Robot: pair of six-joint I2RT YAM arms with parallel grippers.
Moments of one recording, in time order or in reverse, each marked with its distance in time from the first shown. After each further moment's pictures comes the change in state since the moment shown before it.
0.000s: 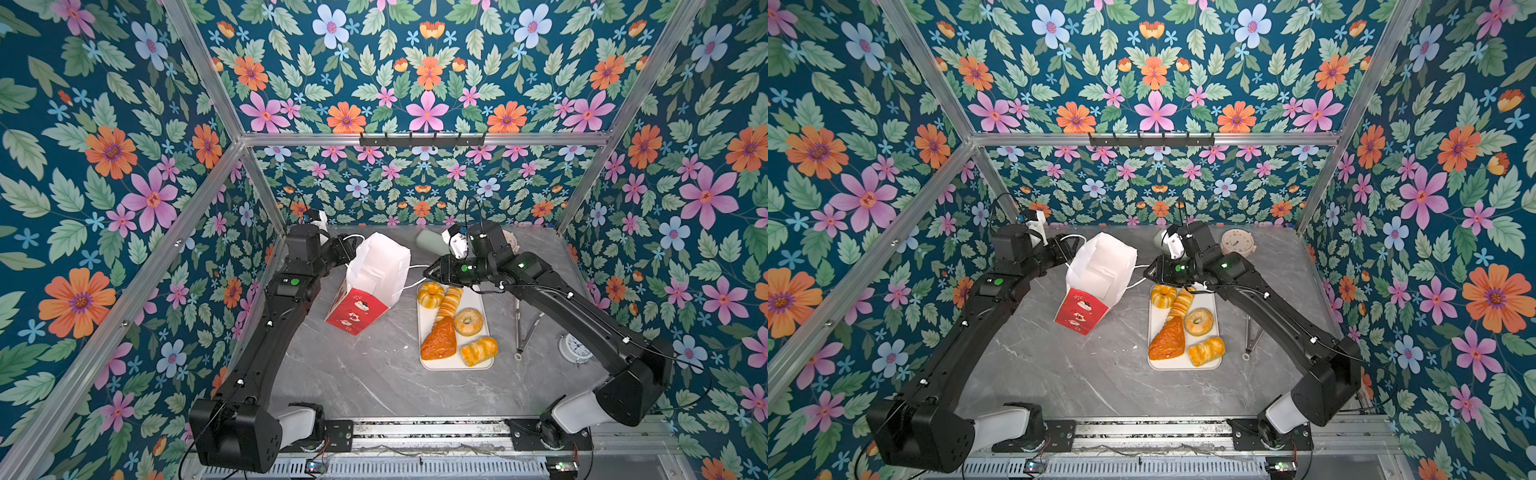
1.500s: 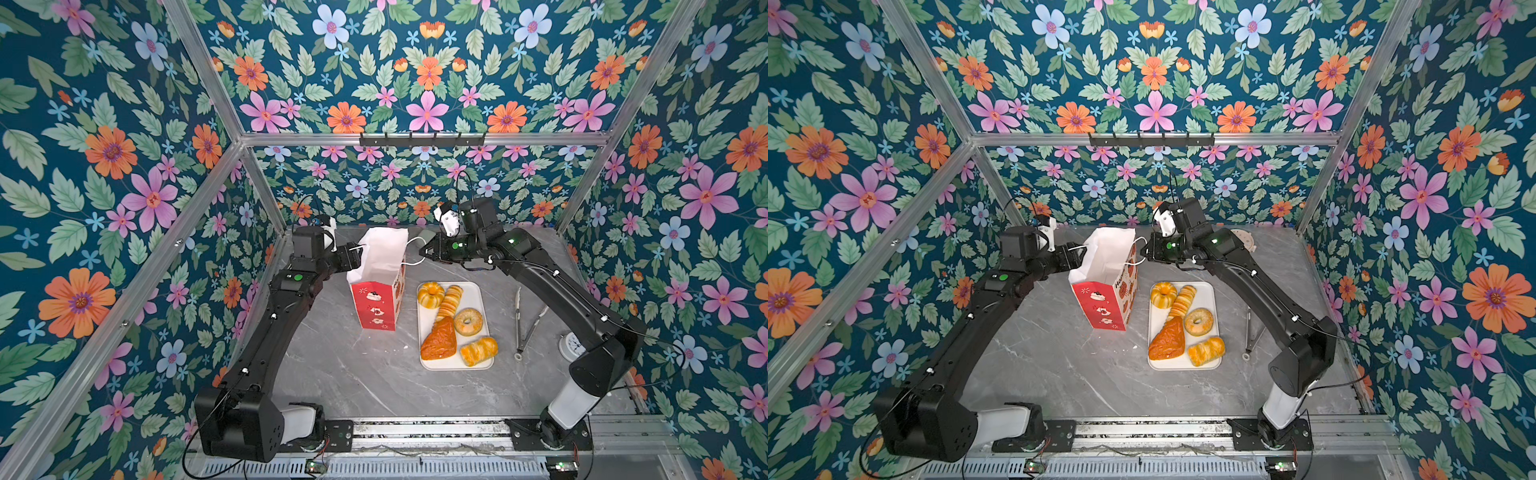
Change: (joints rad) left arm -0.001 0.052 0.013 -0.122 0.011 0.190; right arm -0.019 0.190 0.327 -0.105 0.026 -0.071
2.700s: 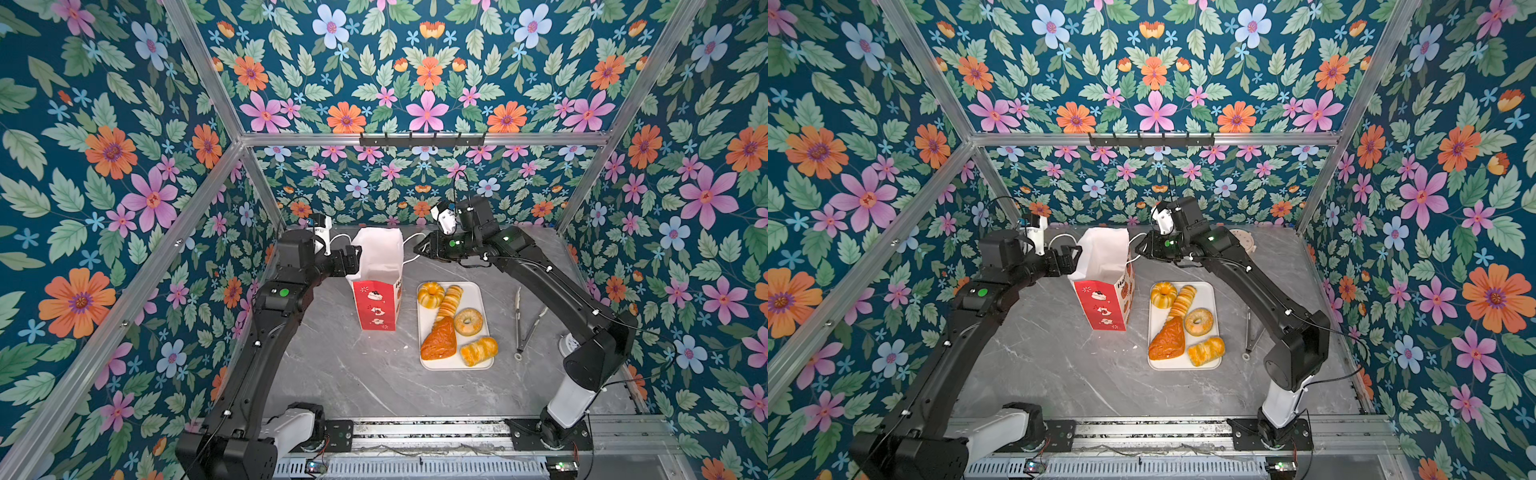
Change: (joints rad) left arm -0.008 -0.193 0.022 -0.075 -0.052 0.085; right arm -0.016 0.008 -0.019 0.032 -0.034 0.002
